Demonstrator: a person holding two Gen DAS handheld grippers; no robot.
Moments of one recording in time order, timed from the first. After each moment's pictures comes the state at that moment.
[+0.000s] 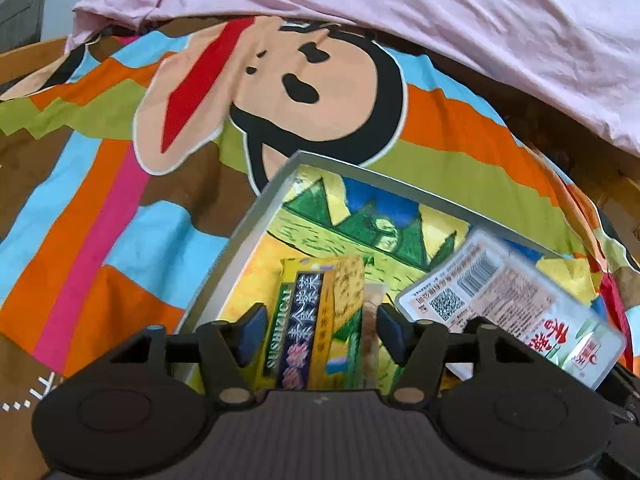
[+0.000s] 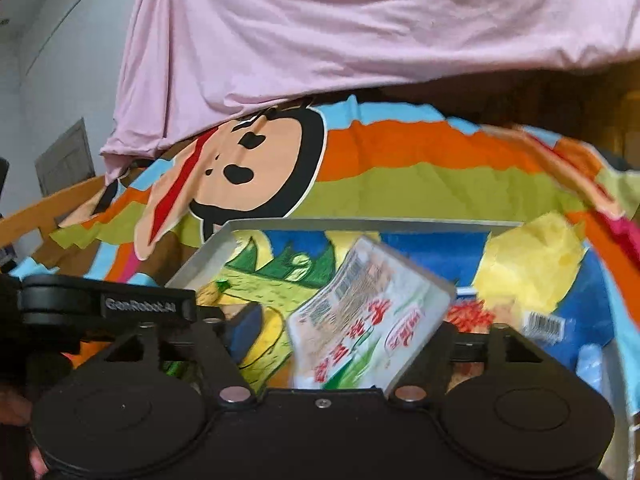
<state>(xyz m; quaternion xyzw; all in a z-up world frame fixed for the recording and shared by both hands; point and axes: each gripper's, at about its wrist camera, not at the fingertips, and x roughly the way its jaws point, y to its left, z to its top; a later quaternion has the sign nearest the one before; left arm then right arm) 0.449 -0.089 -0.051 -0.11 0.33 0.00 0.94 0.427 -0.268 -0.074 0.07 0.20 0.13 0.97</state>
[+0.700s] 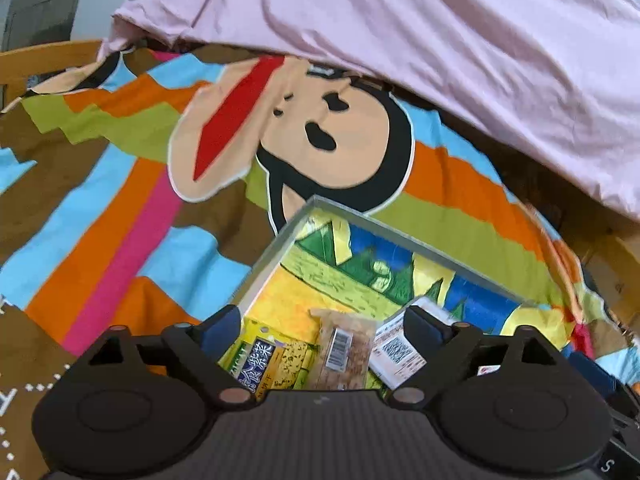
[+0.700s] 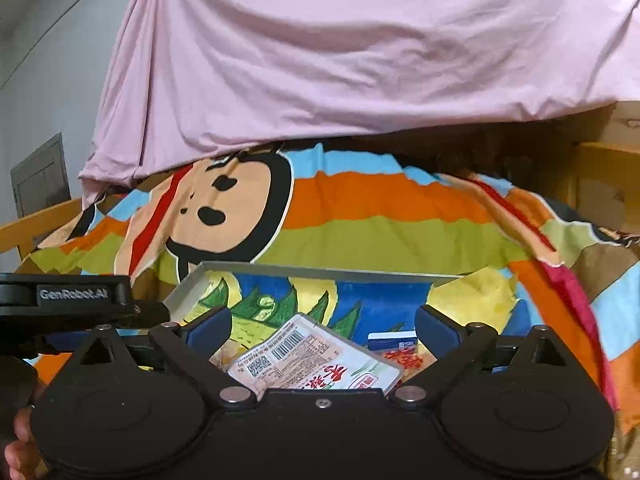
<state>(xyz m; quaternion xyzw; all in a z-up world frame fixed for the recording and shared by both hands) 0.418 -0.074 -0.020 -0.16 0.28 0.01 0.95 0.399 -0.286 -0.036 0.06 0.17 0.07 0.98</state>
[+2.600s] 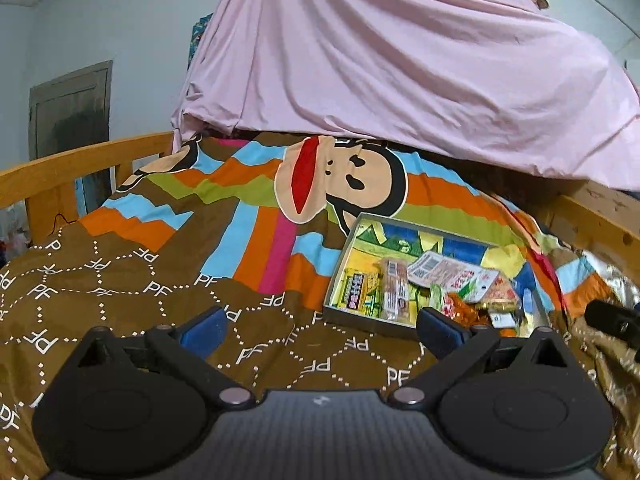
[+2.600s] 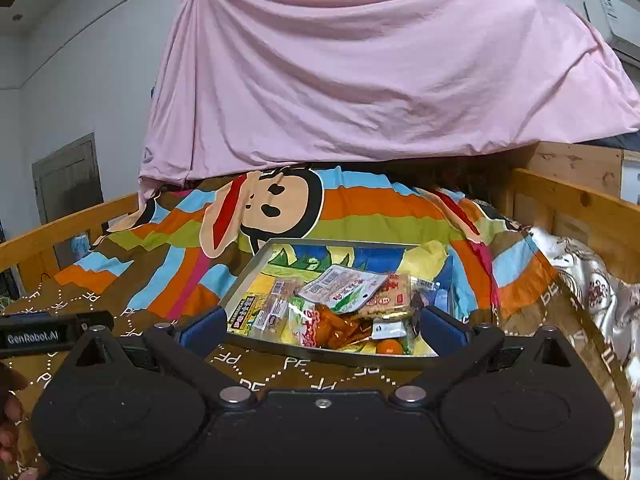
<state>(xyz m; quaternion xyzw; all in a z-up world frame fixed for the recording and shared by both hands) 0.154 -0.020 0.021 -0.05 0.21 0.03 0.98 0.135 -0.268 0.023 0.05 0.16 0.06 0.98</state>
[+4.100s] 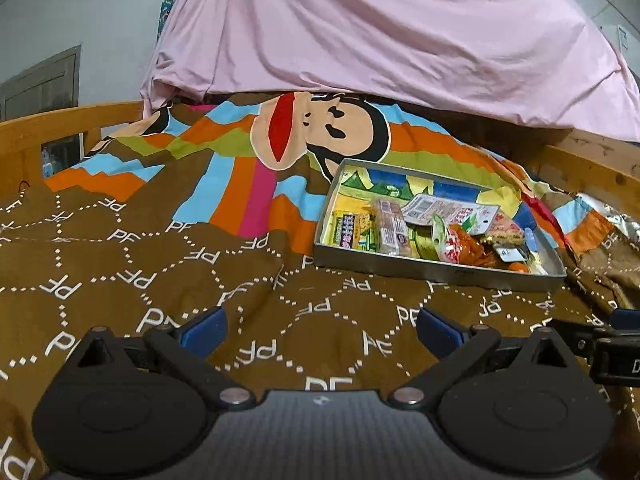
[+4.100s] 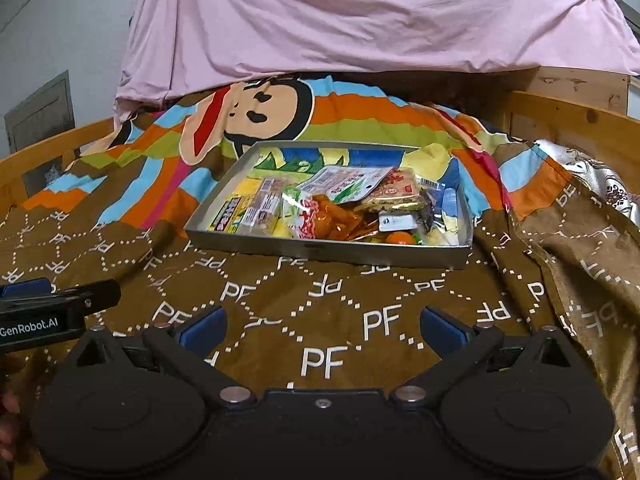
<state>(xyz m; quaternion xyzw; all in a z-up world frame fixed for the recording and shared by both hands) 0.166 -0.015 -0.056 -0.03 0.23 -0.02 0.97 0.152 -0.227 -0.059 0.03 0.26 0.03 0.96</state>
